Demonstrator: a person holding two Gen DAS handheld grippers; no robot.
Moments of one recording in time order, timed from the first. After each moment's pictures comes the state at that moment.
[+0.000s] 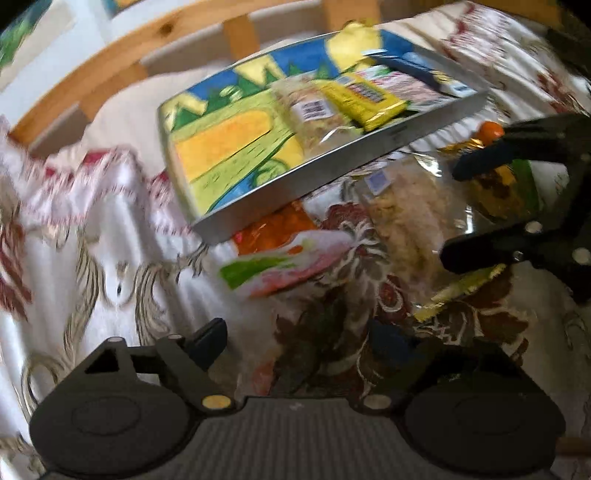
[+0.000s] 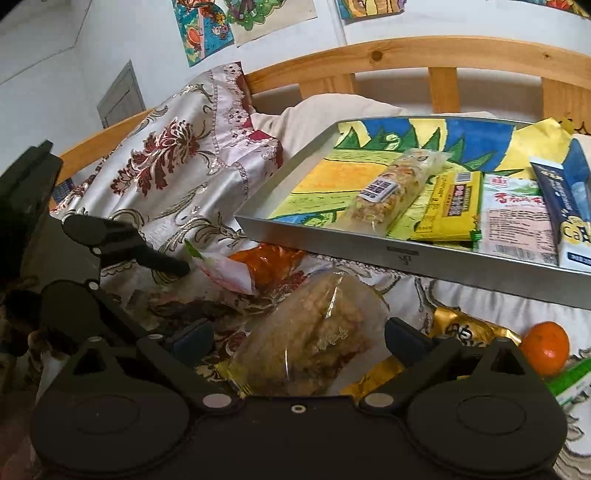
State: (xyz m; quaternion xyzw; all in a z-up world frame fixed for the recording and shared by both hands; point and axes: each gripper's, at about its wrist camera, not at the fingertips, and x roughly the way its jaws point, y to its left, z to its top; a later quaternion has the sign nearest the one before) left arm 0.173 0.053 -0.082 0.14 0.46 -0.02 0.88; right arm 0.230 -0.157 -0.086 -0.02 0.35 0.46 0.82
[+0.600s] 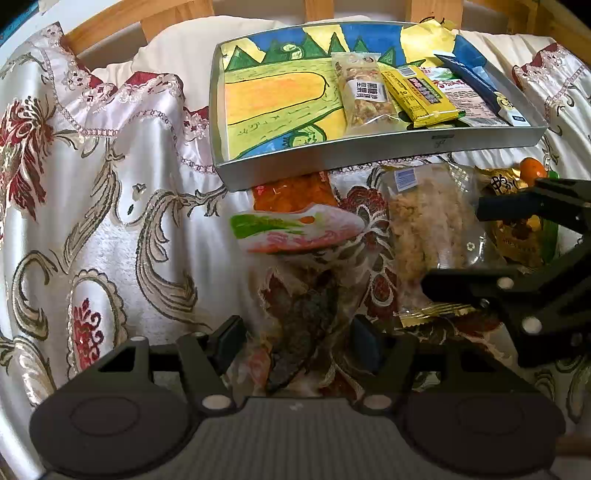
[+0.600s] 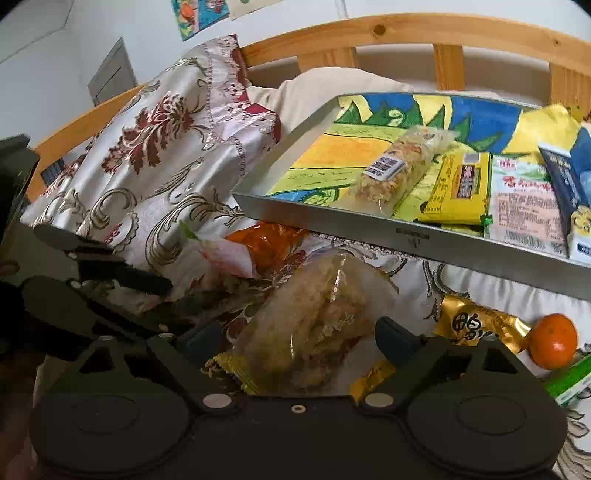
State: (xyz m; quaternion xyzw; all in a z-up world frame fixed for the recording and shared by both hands) left arm 0.168 0.049 -0.078 0.03 0.50 0.06 0.86; right arm 0.231 -0.142 -0.089 -0.05 0.39 0.44 0.81
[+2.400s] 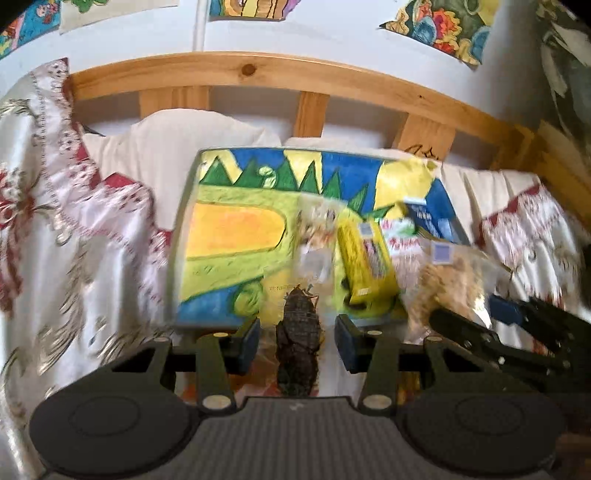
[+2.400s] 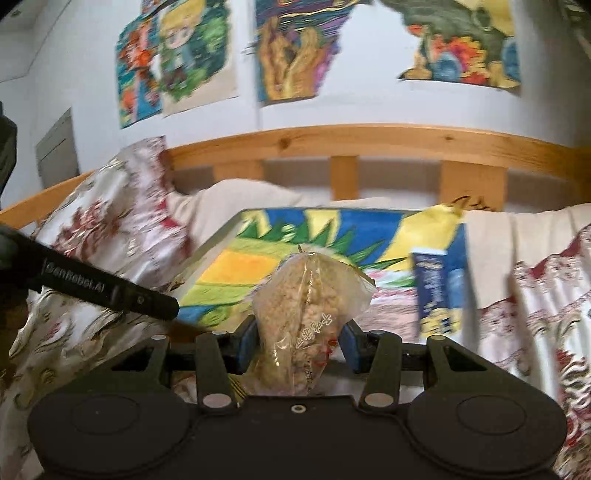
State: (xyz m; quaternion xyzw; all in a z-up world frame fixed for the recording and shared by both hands) left arm 0.232 0.028 0.005 -0.09 0.39 0.04 0.91; right arm 0.260 -0.208 -0.033 -0.02 0.25 0.33 0.91
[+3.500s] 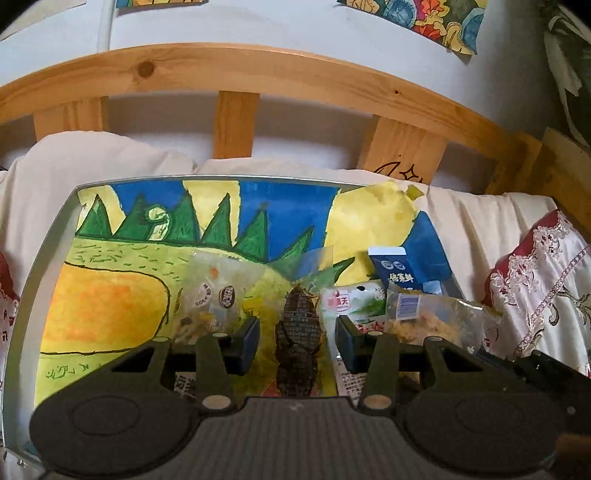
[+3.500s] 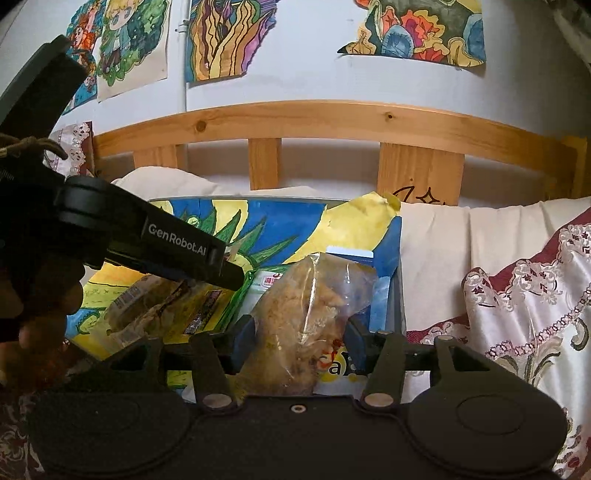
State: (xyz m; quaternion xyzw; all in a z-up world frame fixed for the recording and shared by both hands) left arm 0.366 -0.028 -0.037 -0.09 0.36 0.01 0.93; right arm 0.342 -0.218 -0.074 -0.05 0.25 0.27 0.93
